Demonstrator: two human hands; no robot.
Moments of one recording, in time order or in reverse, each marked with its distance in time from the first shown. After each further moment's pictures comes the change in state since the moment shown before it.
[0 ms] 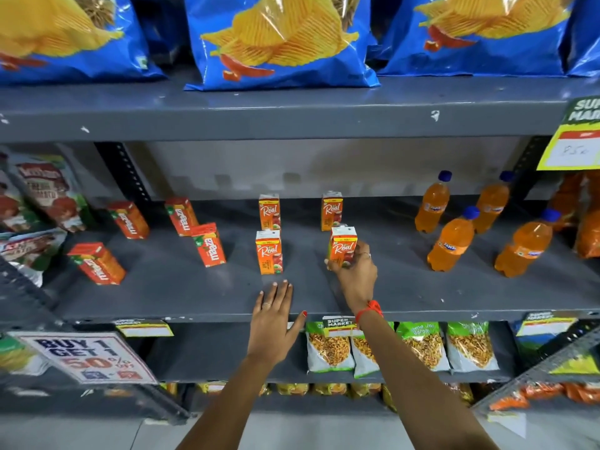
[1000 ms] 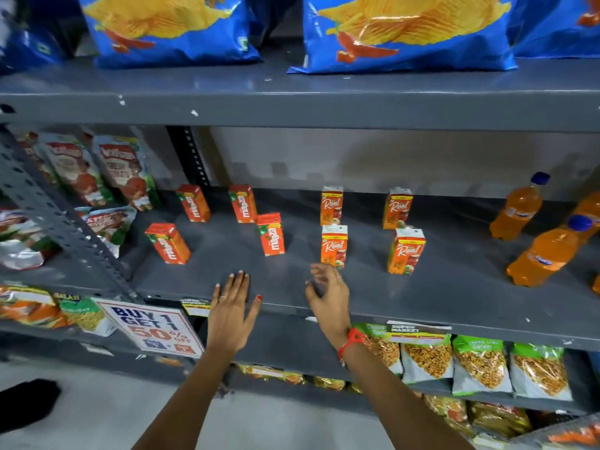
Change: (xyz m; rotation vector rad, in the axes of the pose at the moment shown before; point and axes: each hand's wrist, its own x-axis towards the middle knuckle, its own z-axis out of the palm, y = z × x) left_hand -0.040 -0.155 -0.057 0.055 0.103 -0.281; right_hand -0.104 -0.042 0.115 0.127 -0.316 -0.244
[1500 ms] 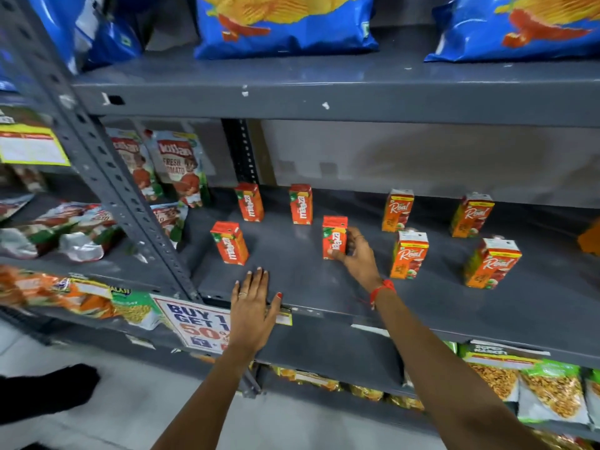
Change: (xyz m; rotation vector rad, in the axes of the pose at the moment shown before) left_hand 0.017 -0.095 -0.008 -0.022 0.024 -0.053; right_hand 0.091 -0.018 0.086 0.173 -0.213 0.159
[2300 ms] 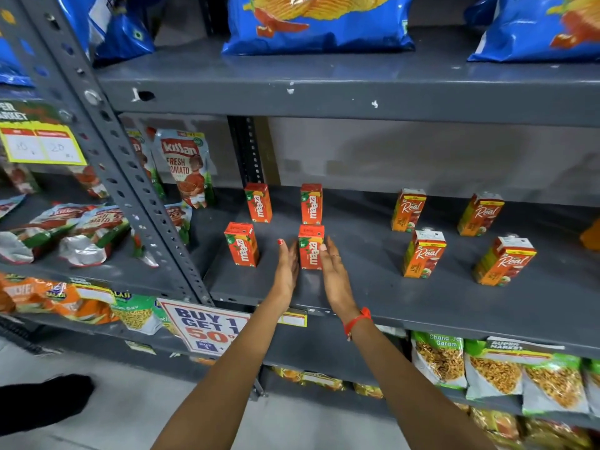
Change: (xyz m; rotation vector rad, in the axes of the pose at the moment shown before) left_hand 0.068 0.049 -0.031 -1.513 -0.287 -0.387; right_hand -0.047 -0.015 0.084 0.177 0.023 0.099
